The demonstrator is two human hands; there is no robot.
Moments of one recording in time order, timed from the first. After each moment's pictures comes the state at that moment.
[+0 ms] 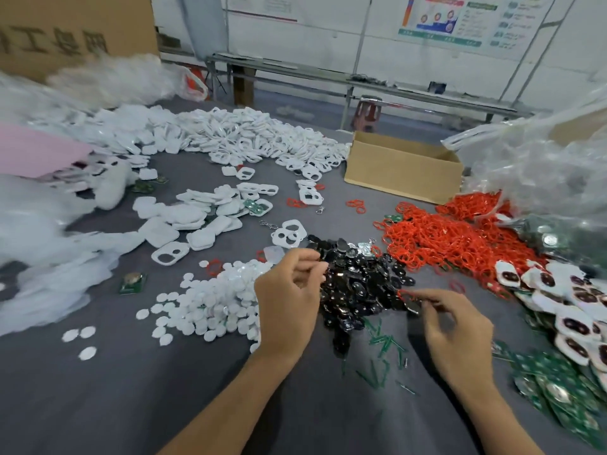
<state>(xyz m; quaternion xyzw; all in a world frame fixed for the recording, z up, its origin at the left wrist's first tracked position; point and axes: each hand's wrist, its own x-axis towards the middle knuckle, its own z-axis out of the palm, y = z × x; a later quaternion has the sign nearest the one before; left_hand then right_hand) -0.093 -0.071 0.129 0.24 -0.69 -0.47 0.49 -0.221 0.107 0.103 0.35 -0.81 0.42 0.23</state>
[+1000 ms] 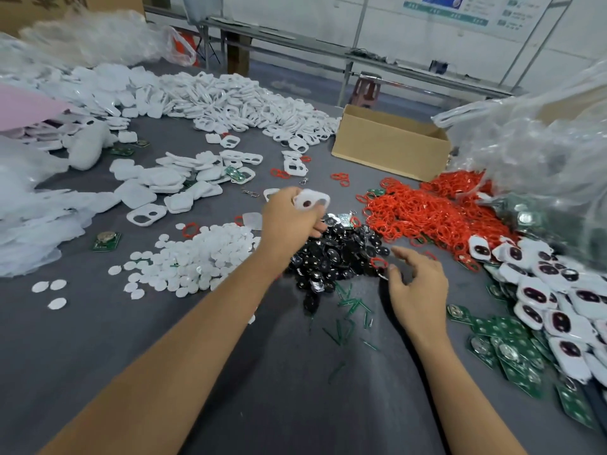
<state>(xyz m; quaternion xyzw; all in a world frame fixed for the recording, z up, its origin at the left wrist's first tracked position) -0.147 -0.090 0.152 0.25 -0.67 -0.62 0.32 -0.231 0.101 0.103 0.28 -0.86 0.39 0.17</state>
